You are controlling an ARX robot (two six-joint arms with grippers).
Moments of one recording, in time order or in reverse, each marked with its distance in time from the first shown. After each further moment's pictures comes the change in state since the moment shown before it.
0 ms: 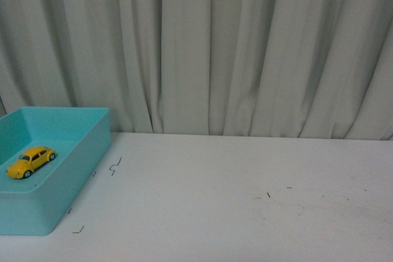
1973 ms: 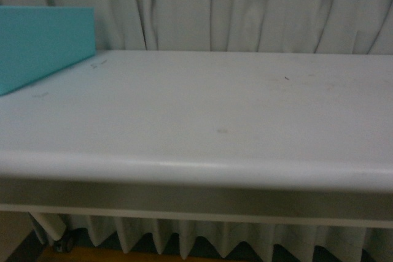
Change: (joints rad) left arm 0.000 0.000 0.000 0.000 0.001 0.000; right arm 0.000 0.000 0.000 0.001 0.002 0.000
